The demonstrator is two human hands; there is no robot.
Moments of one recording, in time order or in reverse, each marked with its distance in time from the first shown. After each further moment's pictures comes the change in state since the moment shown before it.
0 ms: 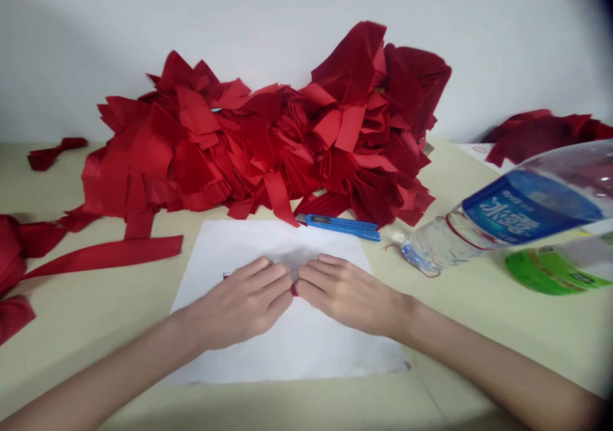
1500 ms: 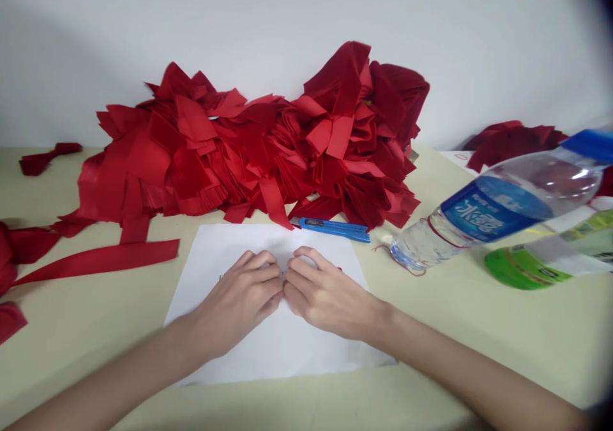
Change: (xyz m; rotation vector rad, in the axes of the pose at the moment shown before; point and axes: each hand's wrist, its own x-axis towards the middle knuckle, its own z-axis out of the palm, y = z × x) left_hand 0.007 0.004 -0.002 -0.460 -0.041 -0.416; right_hand 0.011 -0.012 0.001 -0.219 0.039 -0.025
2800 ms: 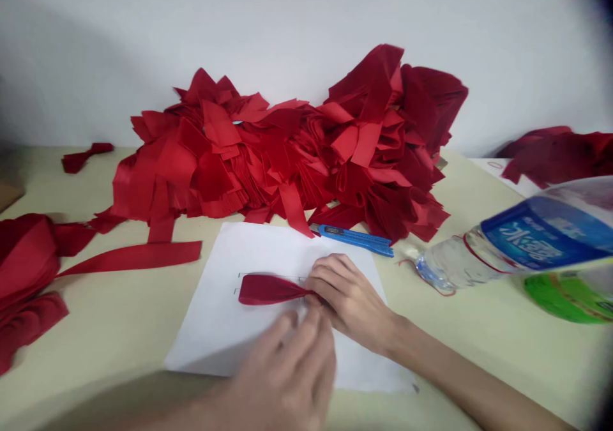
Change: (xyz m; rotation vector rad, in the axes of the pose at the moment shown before) left_hand -0.015 0.051 0.009 0.496 0.412 0.242; right_hand -0.002 0.002 0.013 0.489 0.139 0.373
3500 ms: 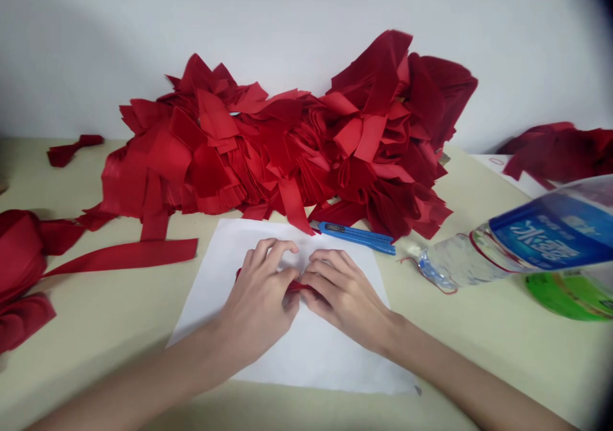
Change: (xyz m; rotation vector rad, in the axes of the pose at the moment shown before) left_hand 0.008 -0.048 0.020 -0.421 -0.376 -0.616; right_hand 0.006 -0.004 0.004 -0.022 0.028 0.050
